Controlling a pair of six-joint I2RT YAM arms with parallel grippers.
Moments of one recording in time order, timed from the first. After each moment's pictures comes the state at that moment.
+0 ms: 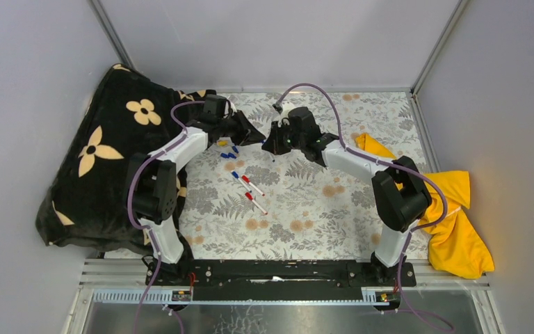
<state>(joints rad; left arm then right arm) -0.24 1.82 1.31 -0.18 0.57 -0.88 0.62 1.81 1.28 -0.04 -0.27 0.35</state>
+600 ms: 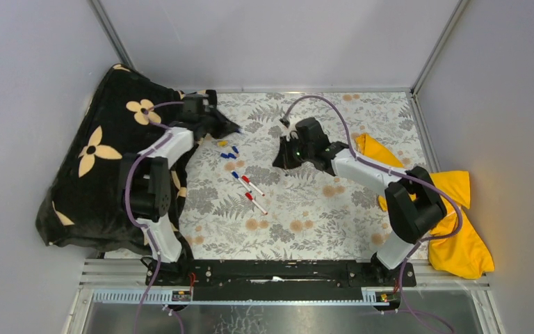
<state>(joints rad) -0.16 1.82 1.28 -0.14 0.49 -0.92 0.62 1.71 1.17 -0.08 -0.29 0.34</state>
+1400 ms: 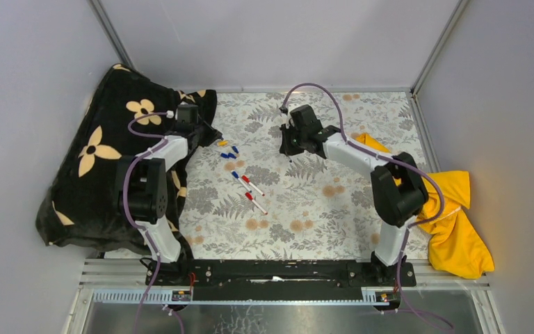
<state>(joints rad) -0.05 1.79 1.14 -0.03 0.14 -0.90 0.58 1.82 1.33 -0.29 -0.13 0.26</state>
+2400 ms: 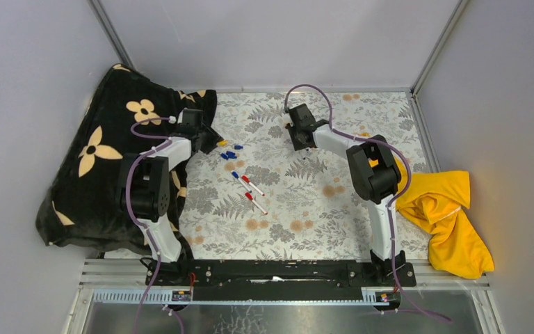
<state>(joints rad) -0.08 1.82 1.11 -0.08 0.06 -0.90 0.50 2.17 1.57 -0.34 0.15 0.08</state>
